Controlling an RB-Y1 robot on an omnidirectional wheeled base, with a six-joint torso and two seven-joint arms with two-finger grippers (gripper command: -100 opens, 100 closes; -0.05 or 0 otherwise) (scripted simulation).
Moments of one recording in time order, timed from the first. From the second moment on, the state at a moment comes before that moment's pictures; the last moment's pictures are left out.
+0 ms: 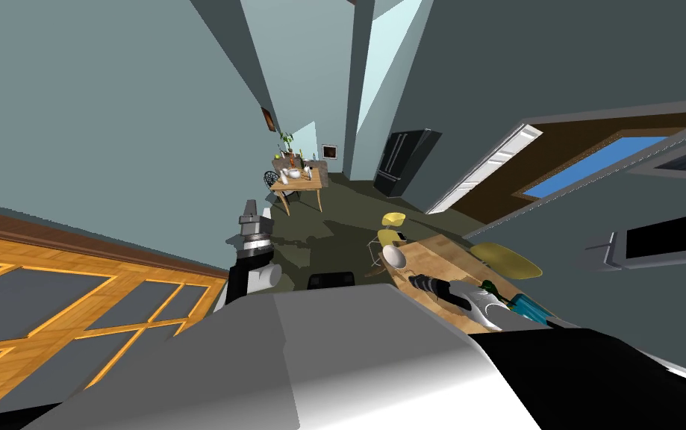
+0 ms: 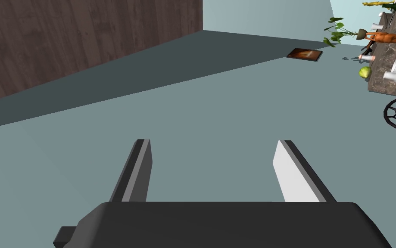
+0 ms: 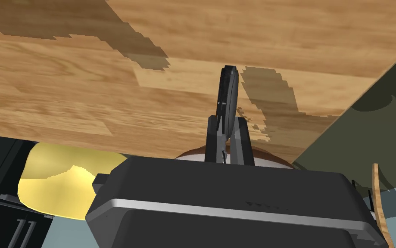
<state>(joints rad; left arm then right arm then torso) 0.48 -0.03 -0.01 -2.24 0.06 -0.35 -0.12 0.27 -1.20 0.69 -0.94 0.47 -0.45 0.14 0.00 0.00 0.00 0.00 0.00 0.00</state>
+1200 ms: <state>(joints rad) 0.48 -0.03 -0.01 -2.24 0.06 -0.35 -0.12 0.26 -1.29 0.62 -0.97 0.46 -0.41 0.10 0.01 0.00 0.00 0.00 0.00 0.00</state>
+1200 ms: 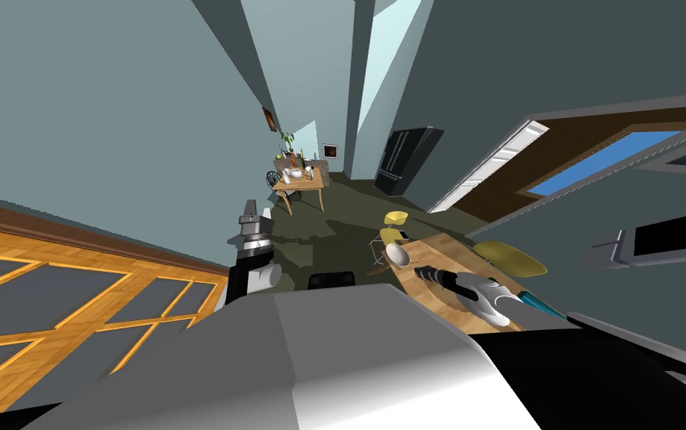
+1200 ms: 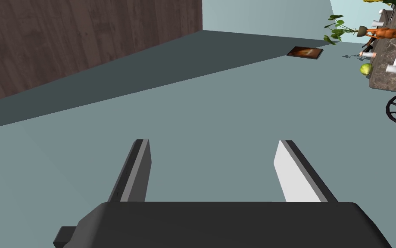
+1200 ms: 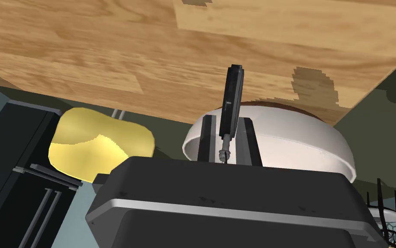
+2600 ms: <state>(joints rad) 0.48 -0.03 -0.01 -2.24 0.06 -0.35 -0.12 0.15 -1.18 0.45 -0.88 0.58 -0.11 0.03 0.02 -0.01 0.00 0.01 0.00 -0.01</state>
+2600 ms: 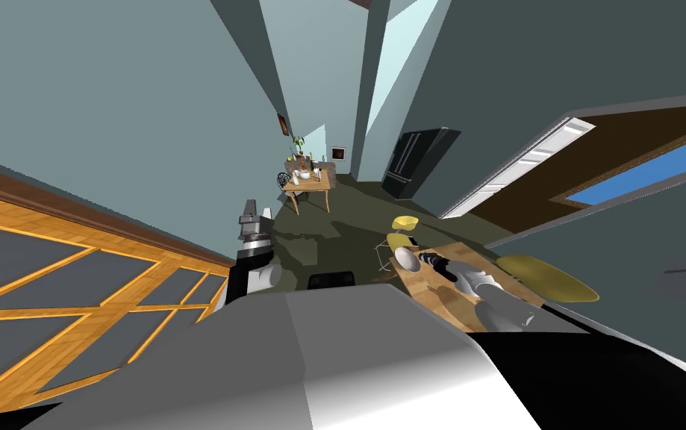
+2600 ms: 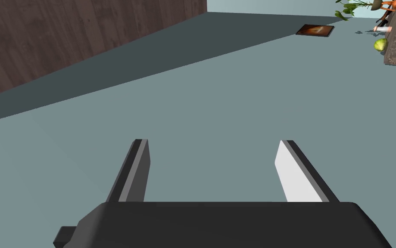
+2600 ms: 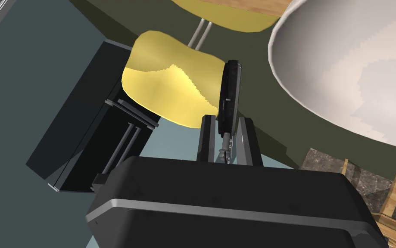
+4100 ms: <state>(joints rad) 0.48 -0.03 -0.01 -2.24 0.06 -0.35 -0.12 0.09 -1.06 0.26 -0.85 0.74 0.29 -0.05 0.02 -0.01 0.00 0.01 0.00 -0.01</state>
